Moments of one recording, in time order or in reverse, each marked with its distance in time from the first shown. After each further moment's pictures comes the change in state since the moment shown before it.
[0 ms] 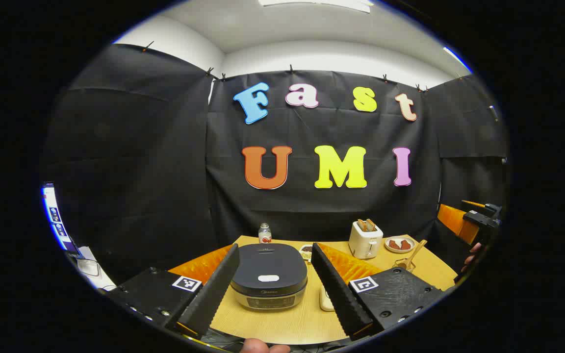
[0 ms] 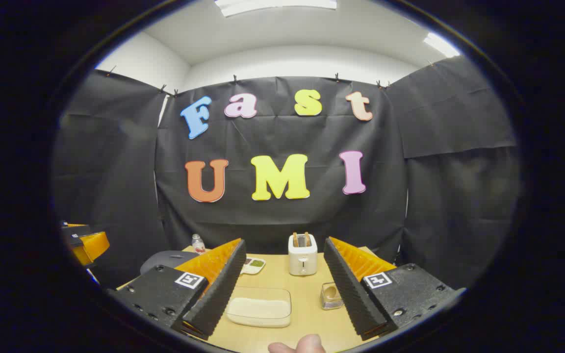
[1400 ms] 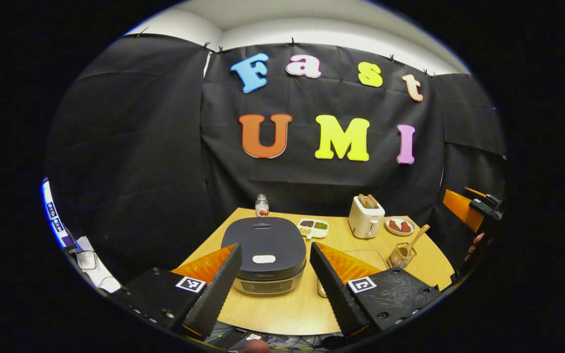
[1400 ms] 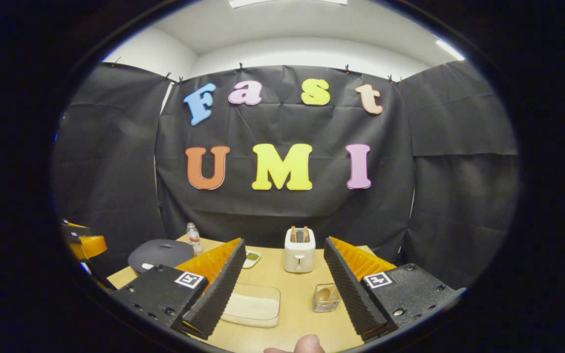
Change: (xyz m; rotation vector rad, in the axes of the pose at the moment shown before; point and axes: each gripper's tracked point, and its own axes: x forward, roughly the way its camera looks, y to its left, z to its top) left arm 0.035 -0.005 -0.058 -0.028 0.251 -0.019; right arm 0.044 -0.029 -0.010 -0.055 0.051 0.028
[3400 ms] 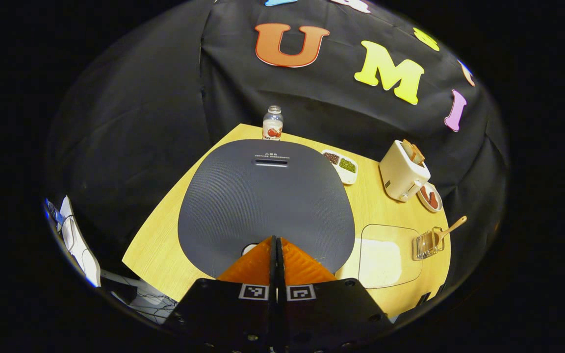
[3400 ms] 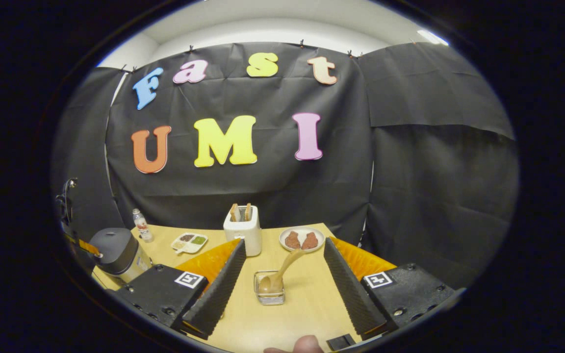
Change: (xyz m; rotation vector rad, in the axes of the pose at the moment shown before) left arm 0.152 0.027 -0.099 -0.164 0.473 0.041; right arm 0.030 -0.144 -0.052 0.068 0.136 -0.227
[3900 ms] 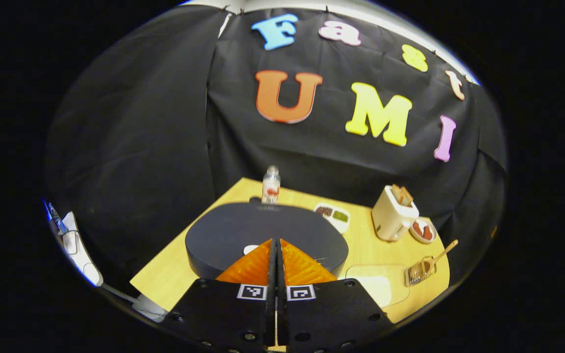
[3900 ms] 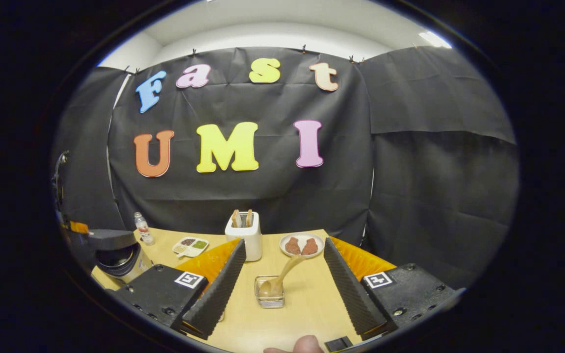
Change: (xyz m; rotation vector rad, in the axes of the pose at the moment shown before) left arm -0.062 -0.015 0.101 0.047 -0.423 0.023; right arm -0.009 0.004 0.009 -0.004 -0.023 0.015
